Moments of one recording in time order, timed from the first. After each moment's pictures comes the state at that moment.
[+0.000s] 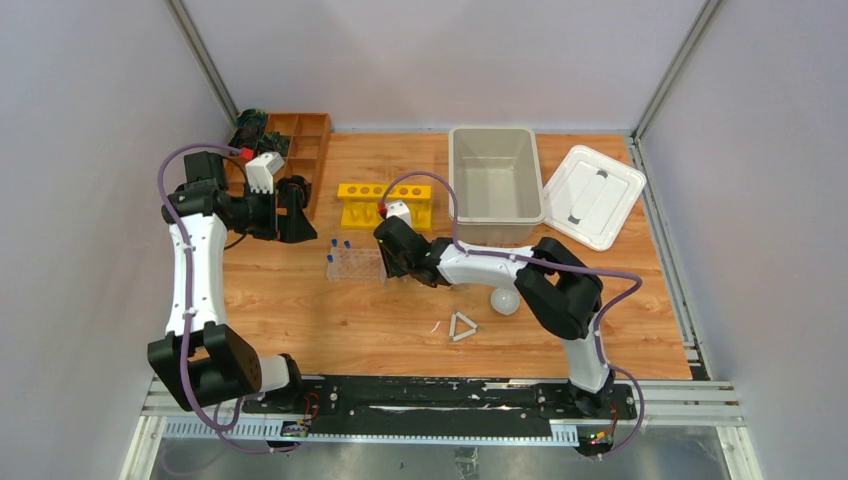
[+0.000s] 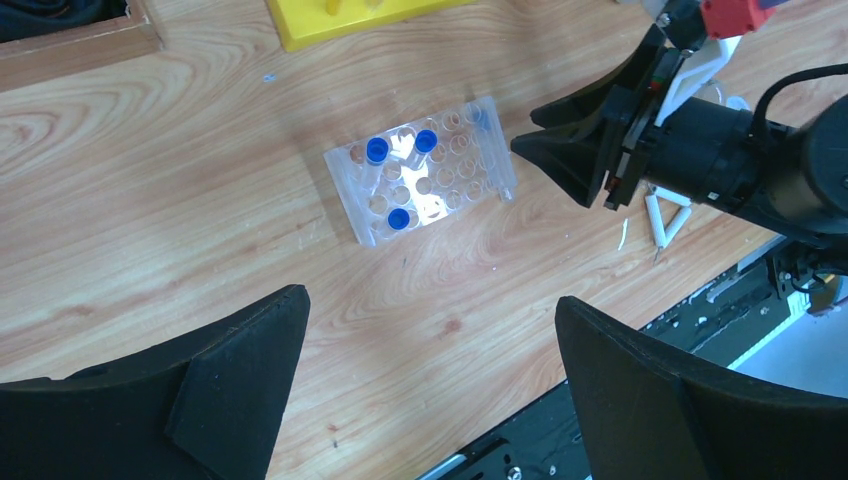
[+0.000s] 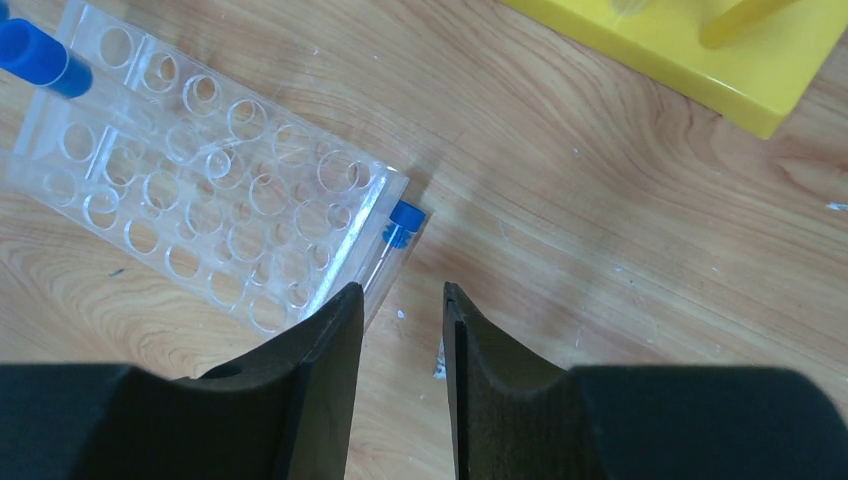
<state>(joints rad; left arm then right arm) 0.30 1.29 1.29 -1.08 0.72 0.36 1.00 1.97 1.34 -0.12 0.28 0.45</state>
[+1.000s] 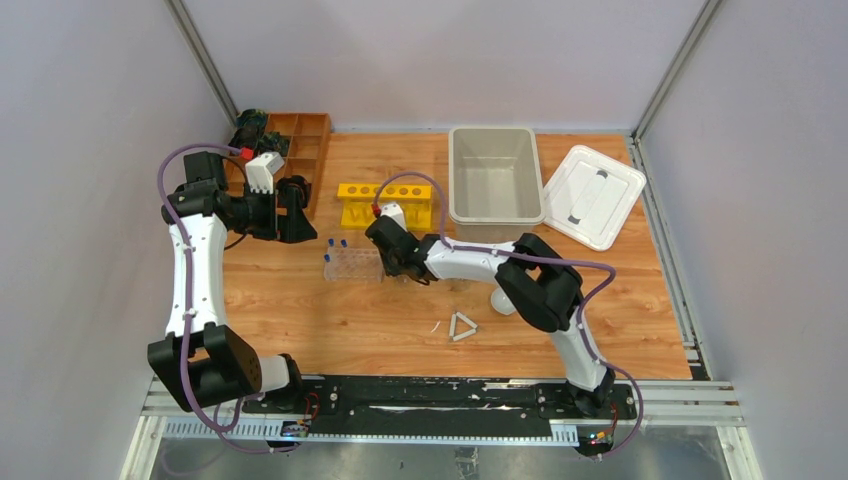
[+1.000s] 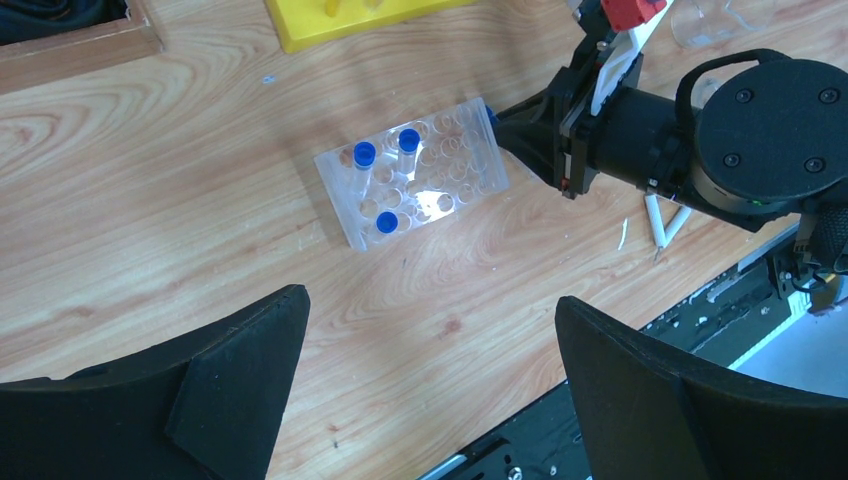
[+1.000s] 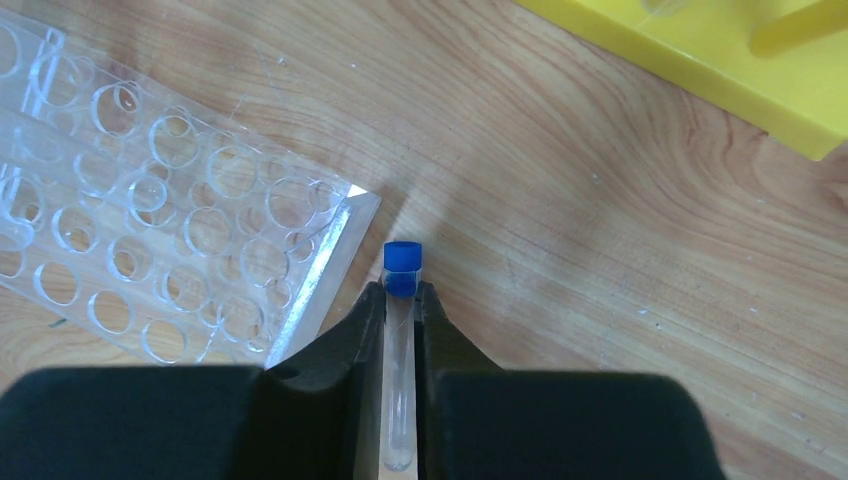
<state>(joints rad) 0.30 1.29 1.29 -1.08 0.72 0.36 0.99 2.11 1.47 -0.20 0.29 0.45</state>
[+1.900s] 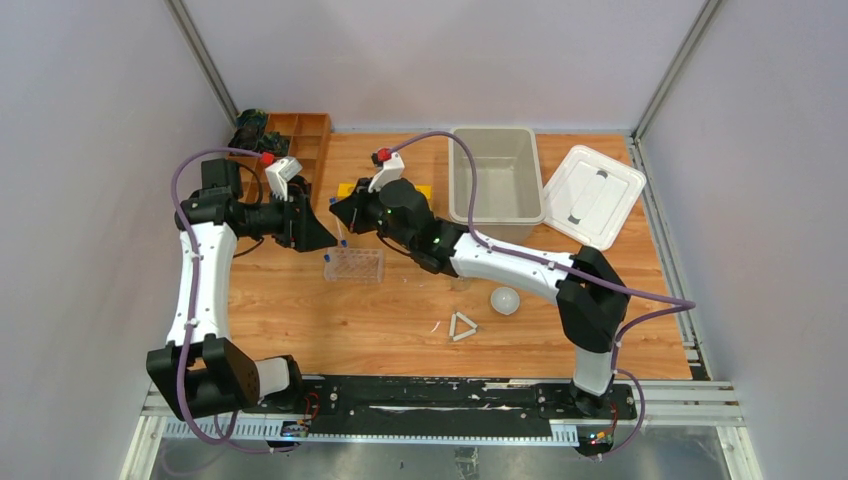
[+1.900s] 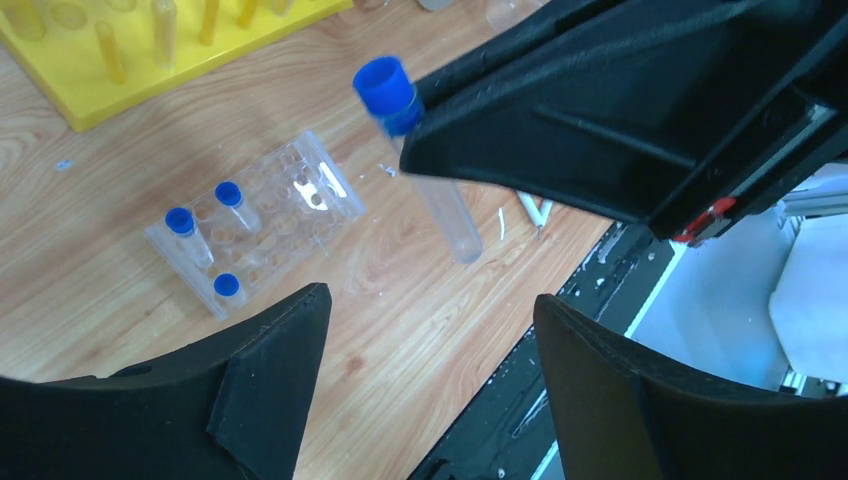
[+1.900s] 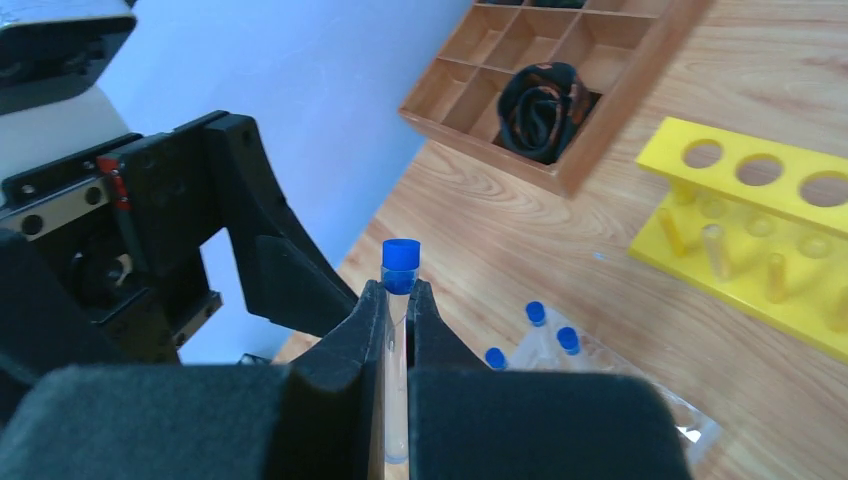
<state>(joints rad) 0.22 1.25 1.23 -1.07 0.98 0.38 1.02 1.83 1.48 0.24 0.16 0.61</state>
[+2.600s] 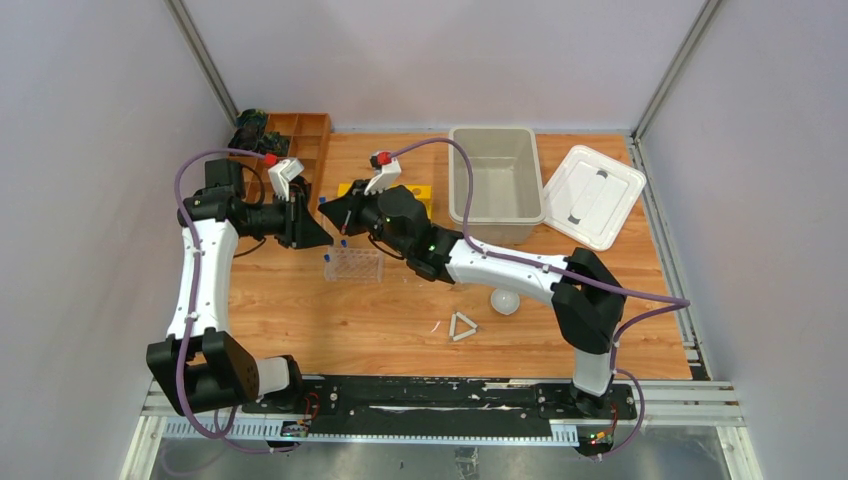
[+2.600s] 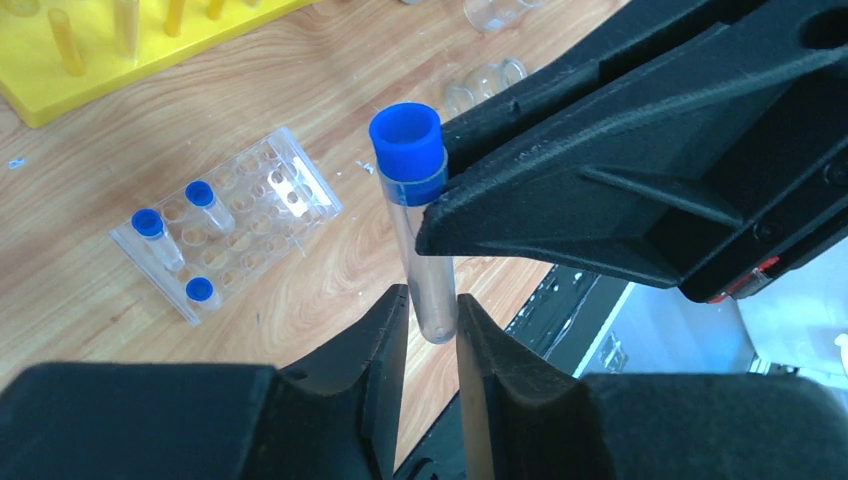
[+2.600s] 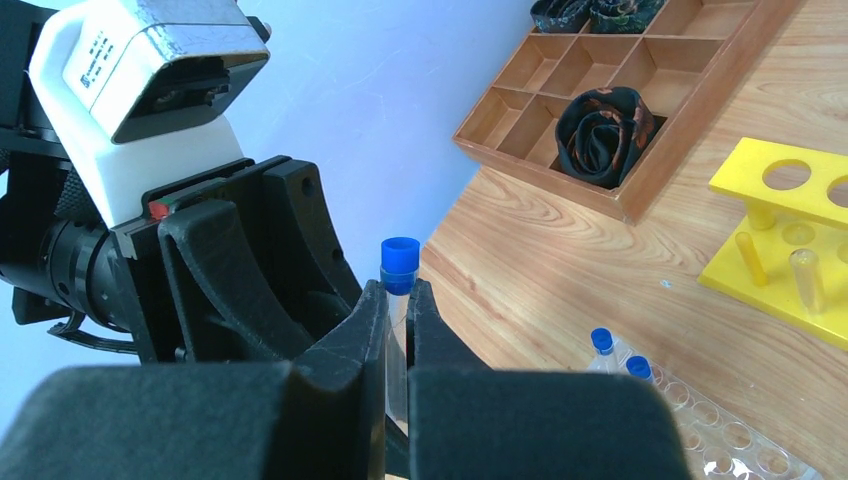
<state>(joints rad) 0.21 1.27 1.23 -1.09 1.02 0.38 1.07 1.85 1.47 0.39 0.15 0.68</state>
